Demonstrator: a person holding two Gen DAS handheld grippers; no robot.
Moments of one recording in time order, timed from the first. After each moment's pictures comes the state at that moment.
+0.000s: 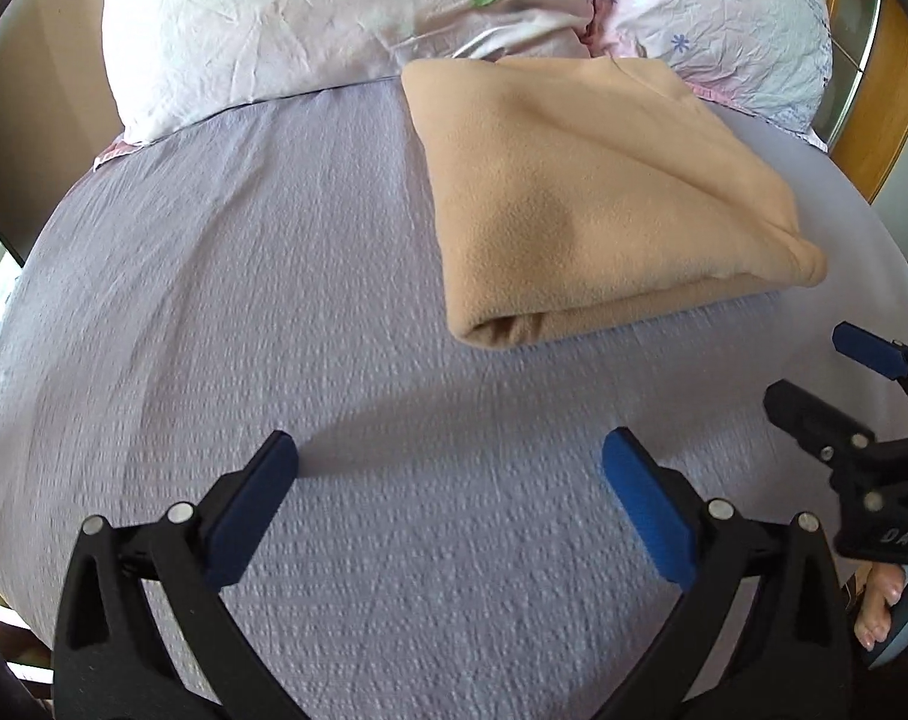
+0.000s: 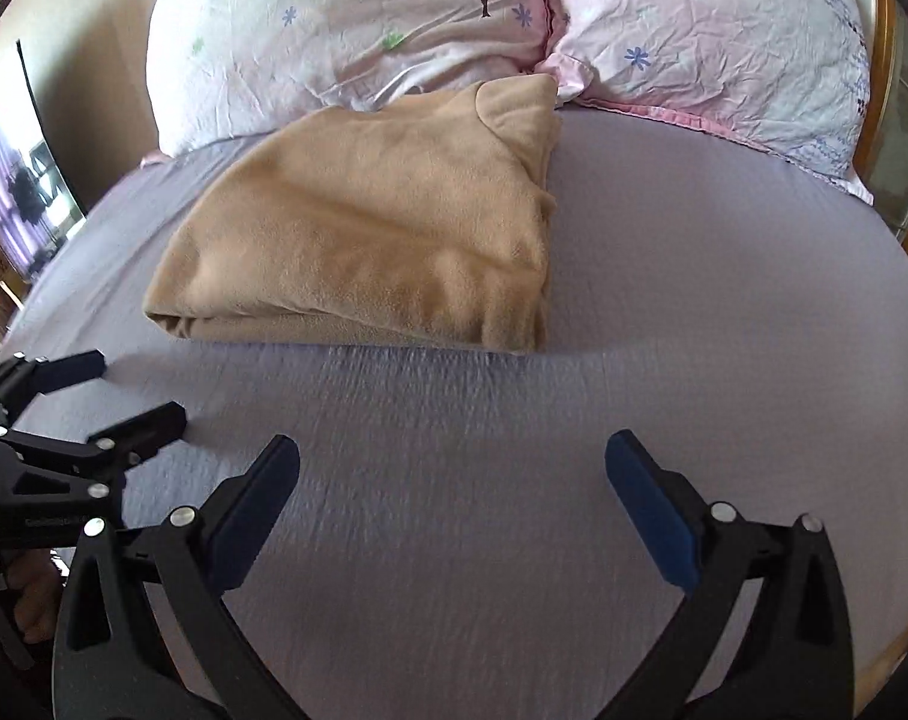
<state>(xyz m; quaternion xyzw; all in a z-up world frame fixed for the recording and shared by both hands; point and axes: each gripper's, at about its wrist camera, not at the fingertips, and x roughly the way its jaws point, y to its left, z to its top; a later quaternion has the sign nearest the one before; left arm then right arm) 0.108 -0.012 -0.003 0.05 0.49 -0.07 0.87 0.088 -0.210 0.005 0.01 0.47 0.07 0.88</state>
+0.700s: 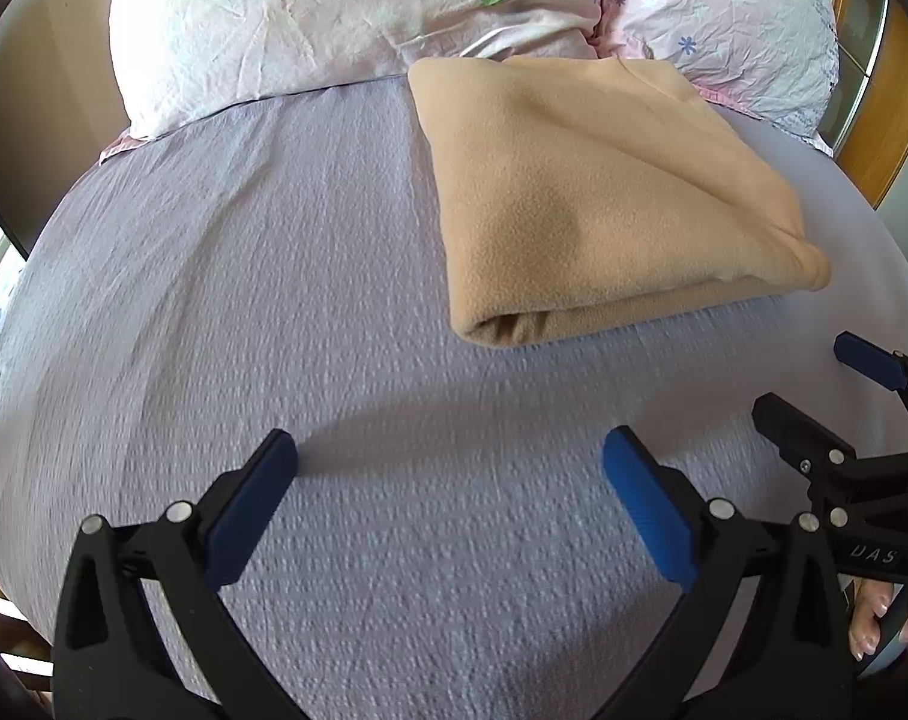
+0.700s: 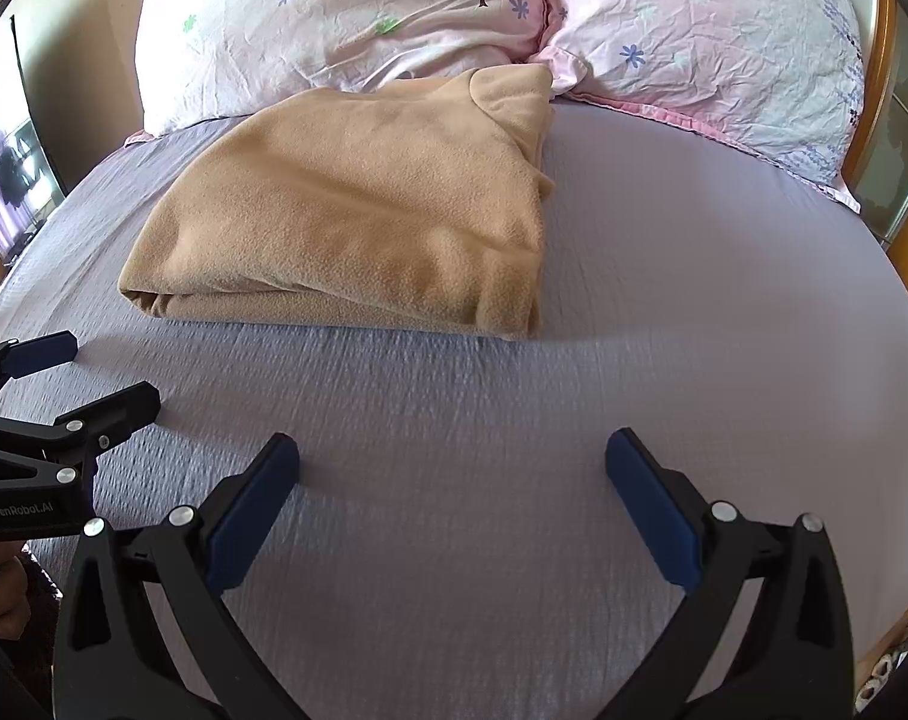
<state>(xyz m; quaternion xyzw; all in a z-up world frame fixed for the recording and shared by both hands) 0.107 -0.012 -0.002 0.04 0.49 -0.06 0.87 0.082 -0.206 0.001 -0.01 0.48 0.05 0.88</state>
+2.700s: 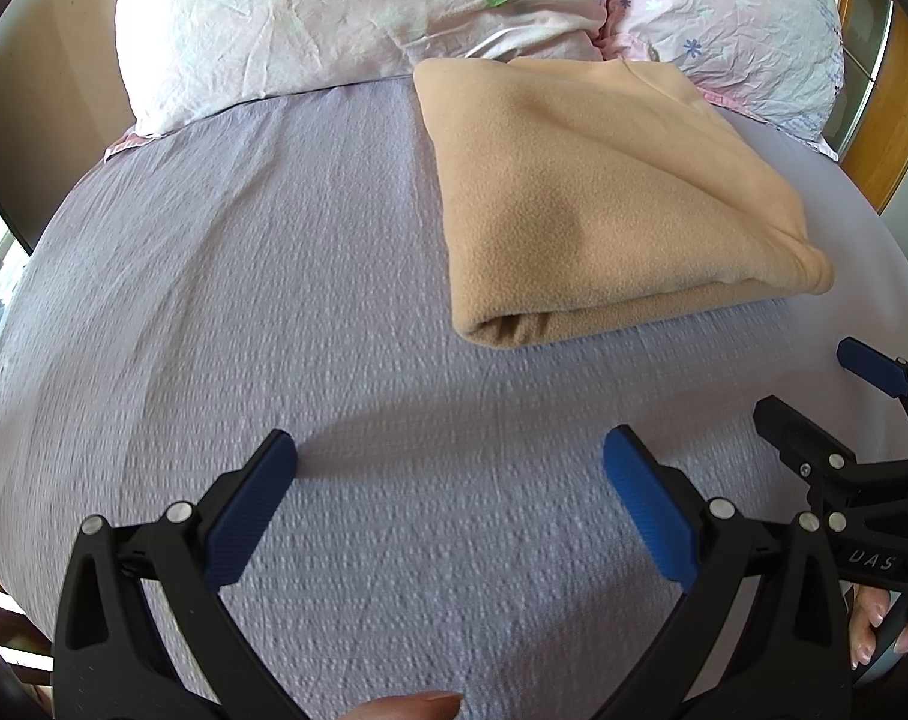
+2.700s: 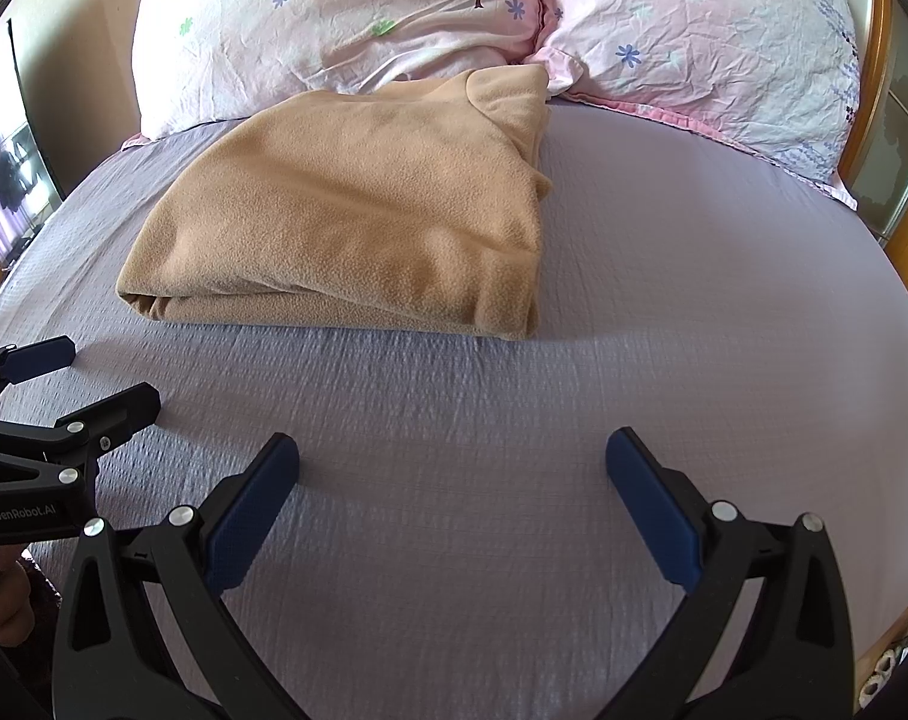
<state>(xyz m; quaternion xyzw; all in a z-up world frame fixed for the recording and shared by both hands) 0.108 -0.011 -0.002 0.04 0.49 -0.06 0.87 0.083 -0.209 0.001 -0.01 0.48 0.06 0.88</state>
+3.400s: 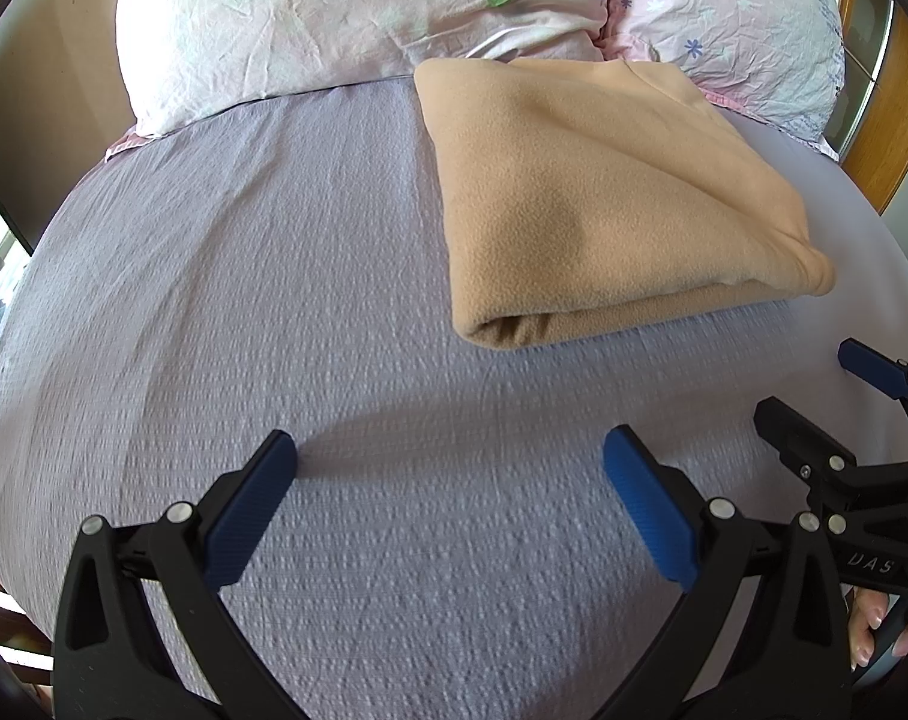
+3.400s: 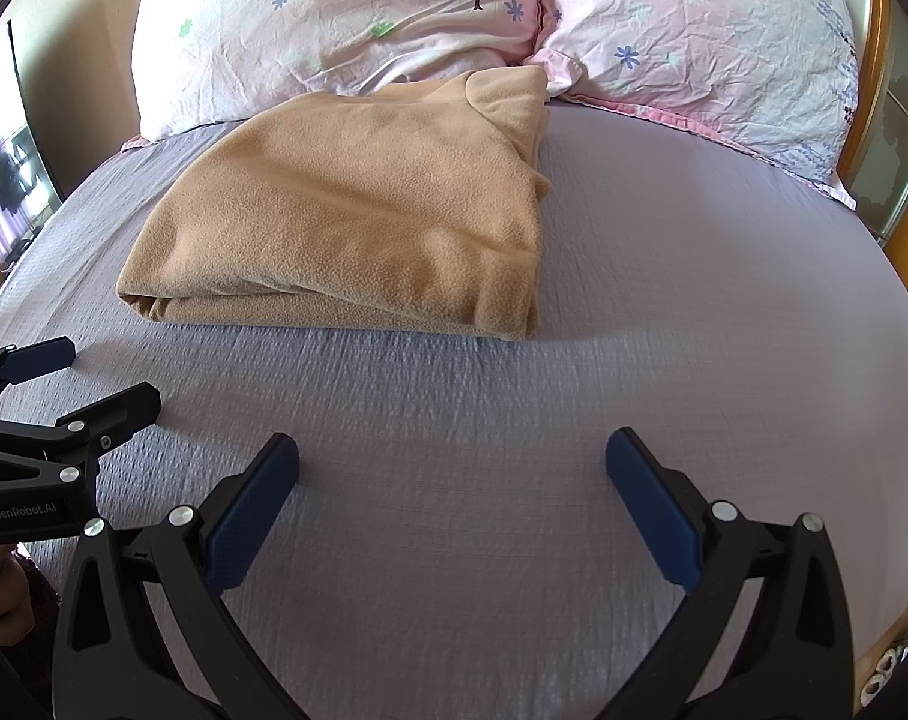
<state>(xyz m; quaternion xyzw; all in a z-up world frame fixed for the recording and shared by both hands) 0.109 -0.009 -0.002 0.04 0.49 -0.06 0.87 0.083 -0.209 0.001 -0.01 0.48 0.06 0.88</state>
